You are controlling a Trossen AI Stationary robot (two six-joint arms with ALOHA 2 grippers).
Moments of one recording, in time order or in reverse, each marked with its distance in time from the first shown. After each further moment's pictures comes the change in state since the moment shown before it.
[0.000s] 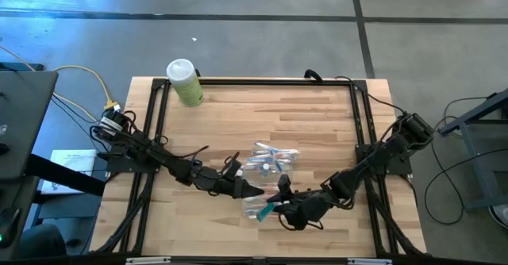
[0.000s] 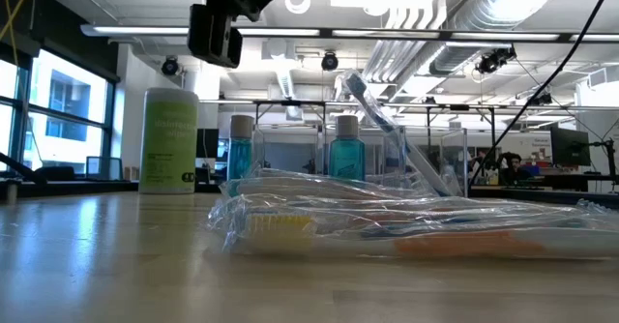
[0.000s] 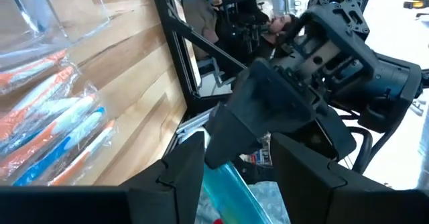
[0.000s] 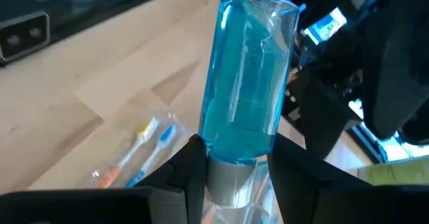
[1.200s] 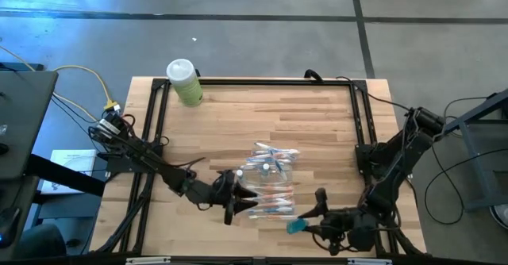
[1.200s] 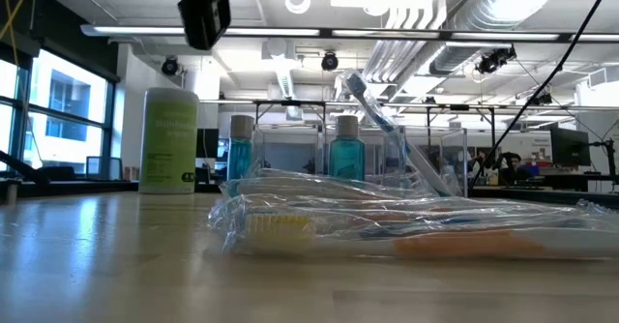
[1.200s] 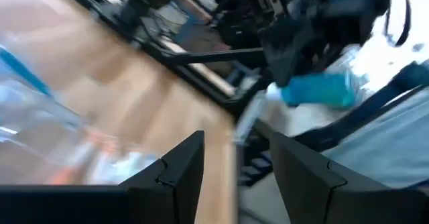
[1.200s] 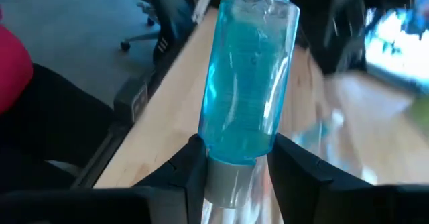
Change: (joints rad) left arm -0.120 0.000 0.000 0.008 -0.179 0.640; right arm 0.329 -0.142 -0.001 -0.207 0.266 0.575
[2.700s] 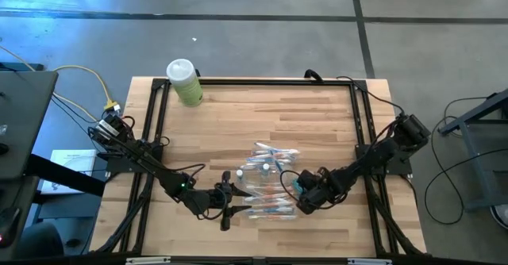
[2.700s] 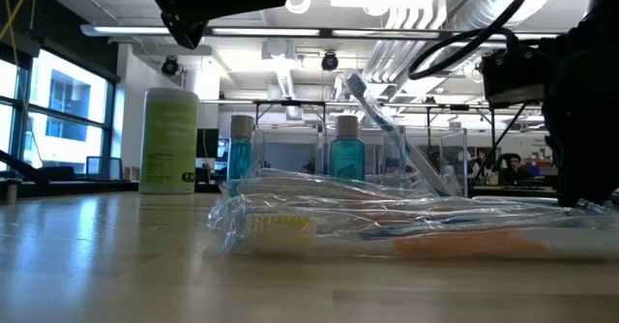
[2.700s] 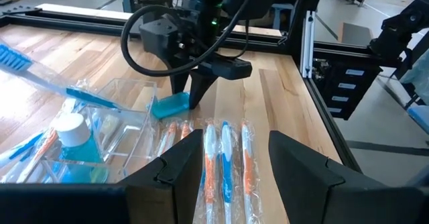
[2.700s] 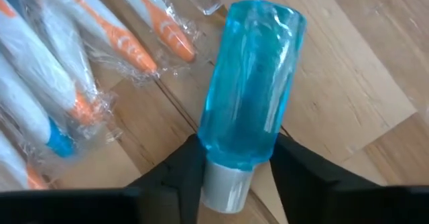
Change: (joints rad) left arm -0.067 0.001 0.000 -0.214 -0.130 0.478; right arm -0.378 0.226 -0.213 -0.326 -0.505 1.084
